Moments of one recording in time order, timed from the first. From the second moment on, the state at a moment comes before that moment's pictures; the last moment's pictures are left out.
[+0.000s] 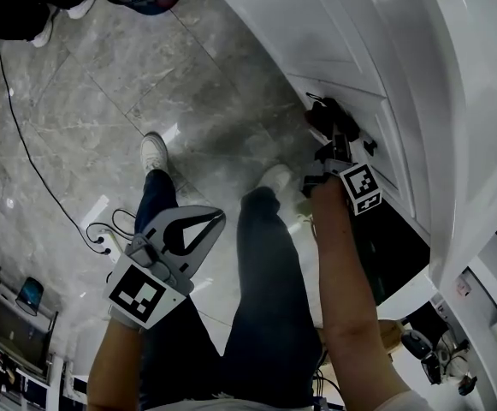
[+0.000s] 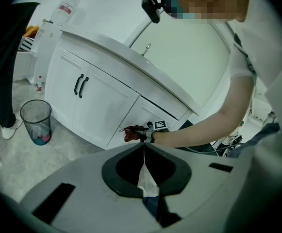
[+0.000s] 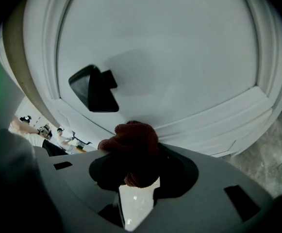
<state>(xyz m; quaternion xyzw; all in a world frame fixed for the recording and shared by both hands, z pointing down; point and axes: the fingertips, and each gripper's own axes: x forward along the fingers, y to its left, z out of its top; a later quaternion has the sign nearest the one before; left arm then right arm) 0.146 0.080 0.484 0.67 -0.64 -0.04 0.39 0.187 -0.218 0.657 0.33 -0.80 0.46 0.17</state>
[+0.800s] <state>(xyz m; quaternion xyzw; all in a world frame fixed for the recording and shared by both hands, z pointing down) 0.218 0.018 0.478 0.70 -0.61 -0.03 0.37 0.318 -0.246 0.659 0.36 -0.79 0.44 0.22</state>
